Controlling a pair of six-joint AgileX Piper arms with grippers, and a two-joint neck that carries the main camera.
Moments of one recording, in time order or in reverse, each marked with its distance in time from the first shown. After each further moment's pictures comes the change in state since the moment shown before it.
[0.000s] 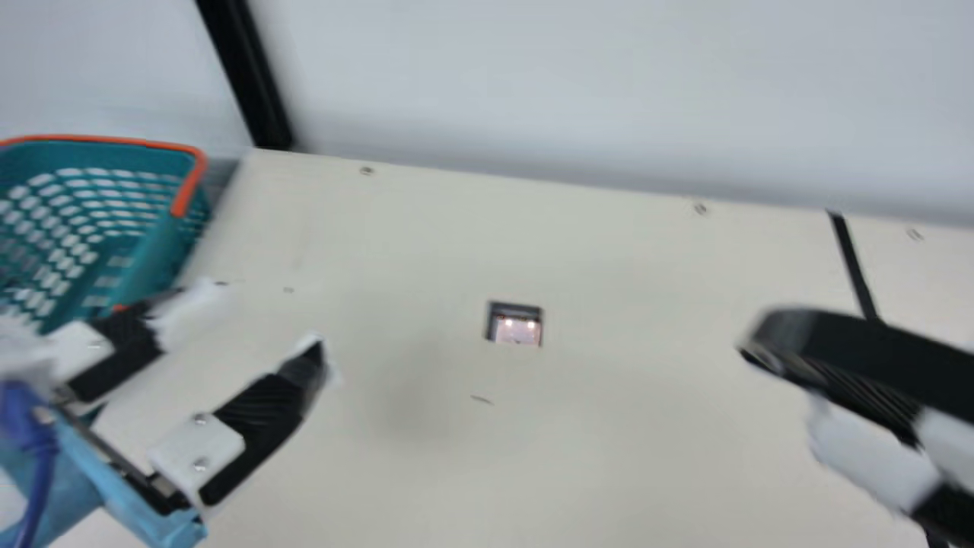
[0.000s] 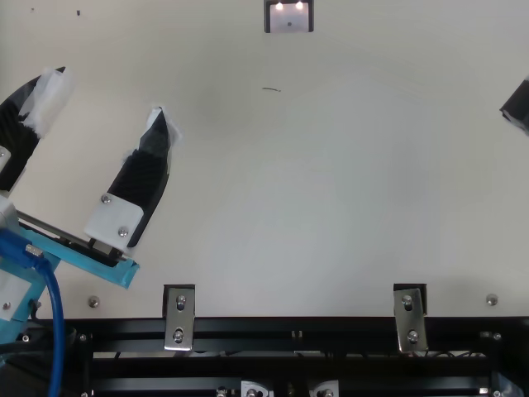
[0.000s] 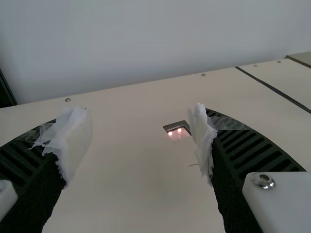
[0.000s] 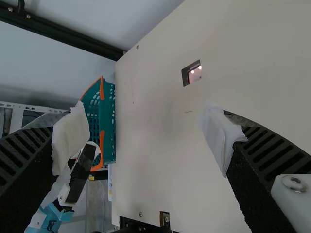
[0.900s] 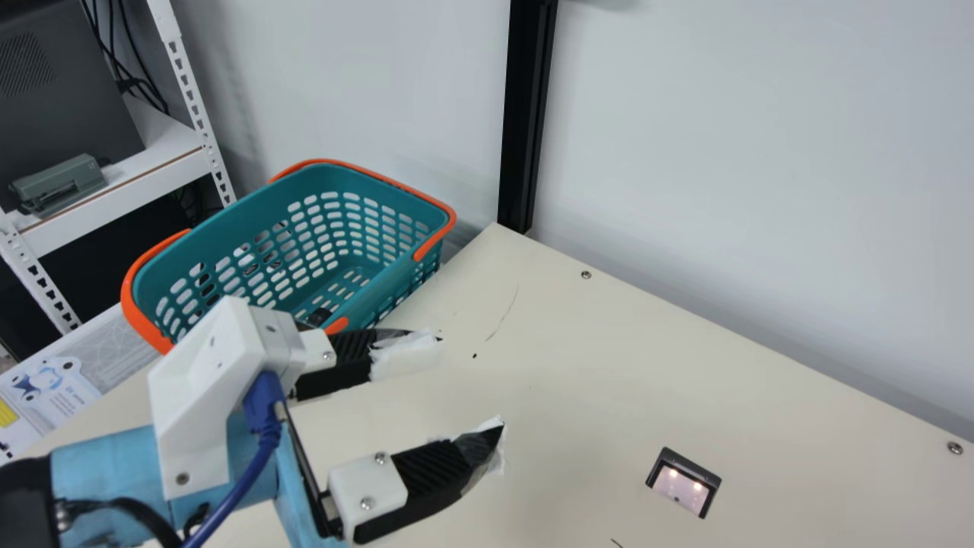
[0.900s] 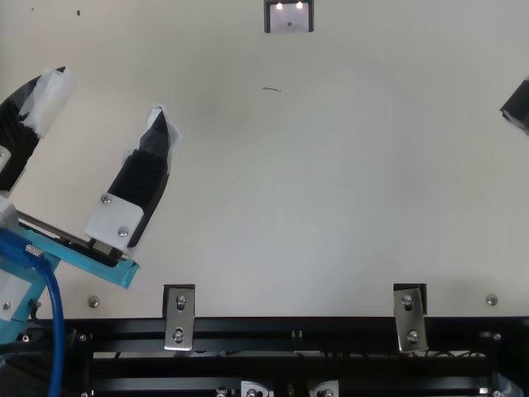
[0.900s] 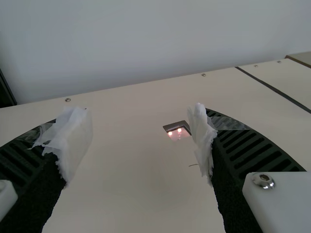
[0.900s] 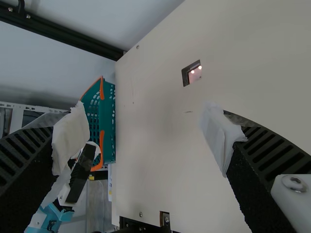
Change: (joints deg) left arm 0.0 0.0 0.0 0.0 0.0 0.0; right arm 0.0 0.0 0.0 0.0 0.0 0.0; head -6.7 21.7
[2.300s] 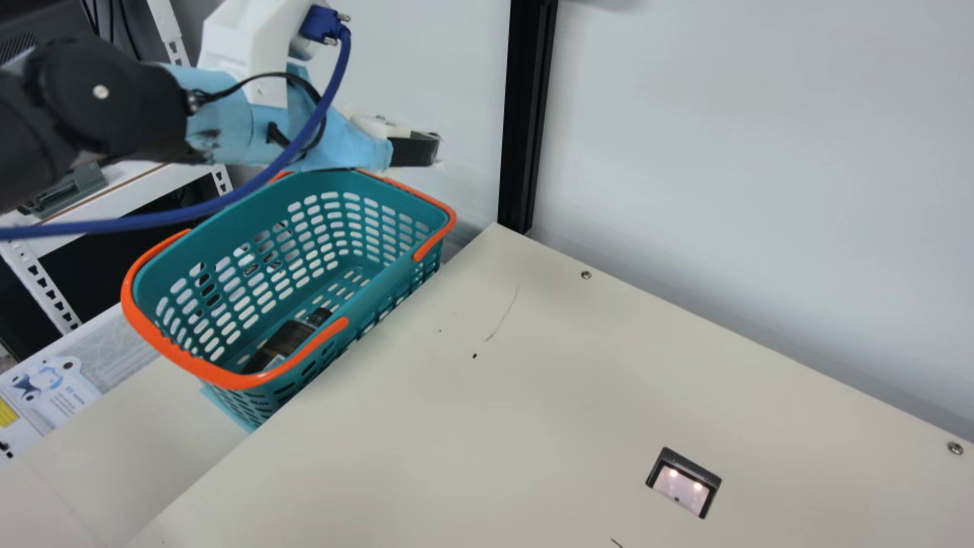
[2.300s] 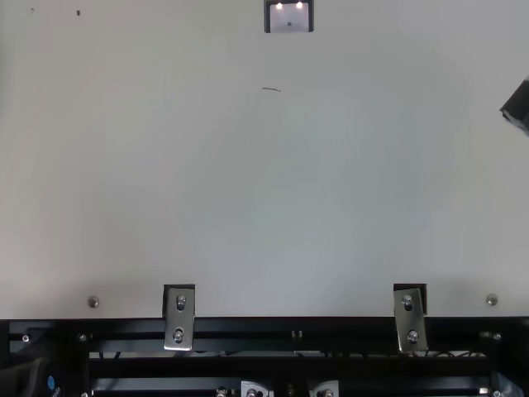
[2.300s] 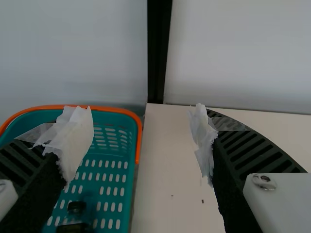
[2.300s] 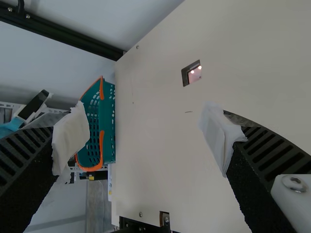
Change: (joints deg) left arm 39.6 39.8 -47.5 24.9 25.7 -17.1; right arm 0.0 0.0 0.0 0.0 0.0 0.0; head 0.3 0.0
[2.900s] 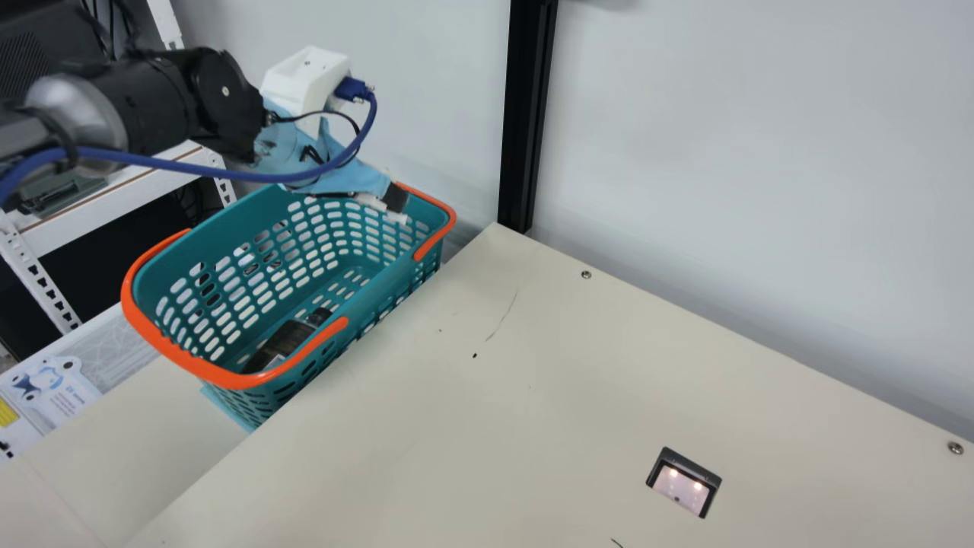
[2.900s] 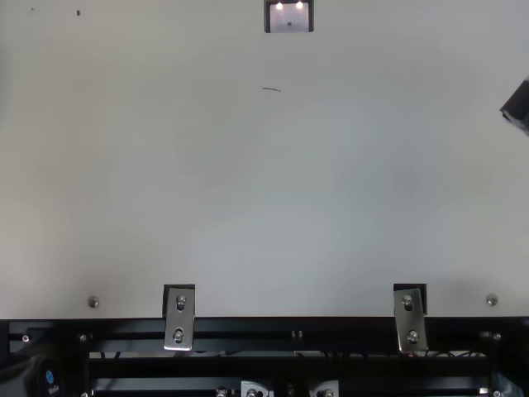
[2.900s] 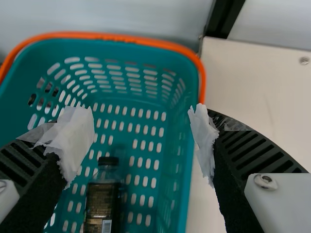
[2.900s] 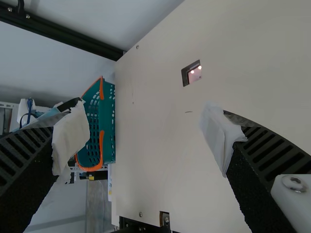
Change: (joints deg) left arm 5.2 20.0 -8.7 14.2 6.0 -9.1; right arm 0.0 0.0 0.0 0.0 0.0 0.0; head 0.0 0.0
